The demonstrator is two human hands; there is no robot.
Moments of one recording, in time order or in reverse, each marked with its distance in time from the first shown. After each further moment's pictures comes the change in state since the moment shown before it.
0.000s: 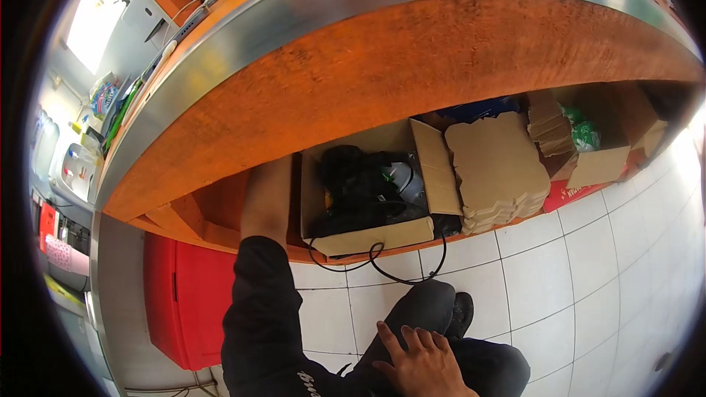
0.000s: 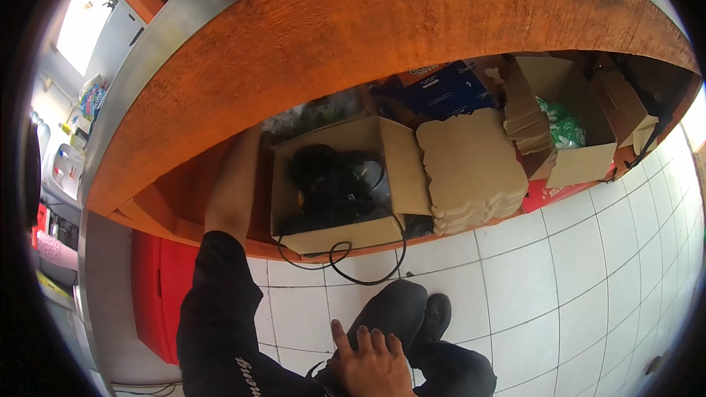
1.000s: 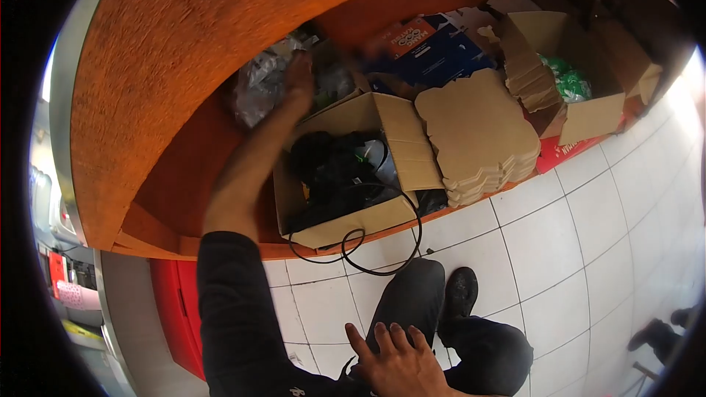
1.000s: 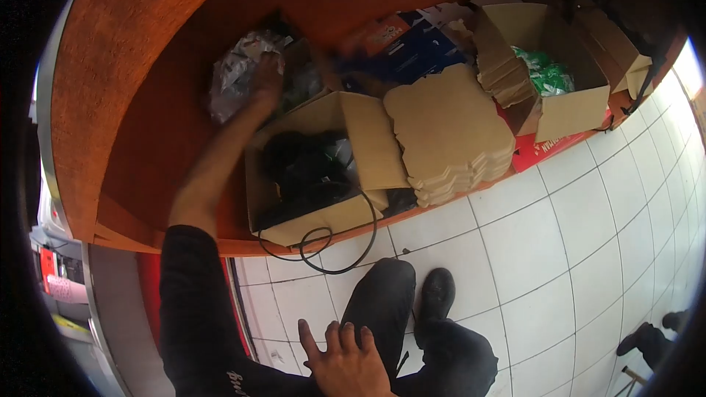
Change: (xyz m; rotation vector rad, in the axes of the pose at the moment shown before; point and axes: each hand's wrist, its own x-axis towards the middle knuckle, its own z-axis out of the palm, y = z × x) left_hand 0.046 0.118 0.046 1.038 -0.026 0.738; right_hand -0.003 -0.012 0.004 0.118 0.183 -0.037
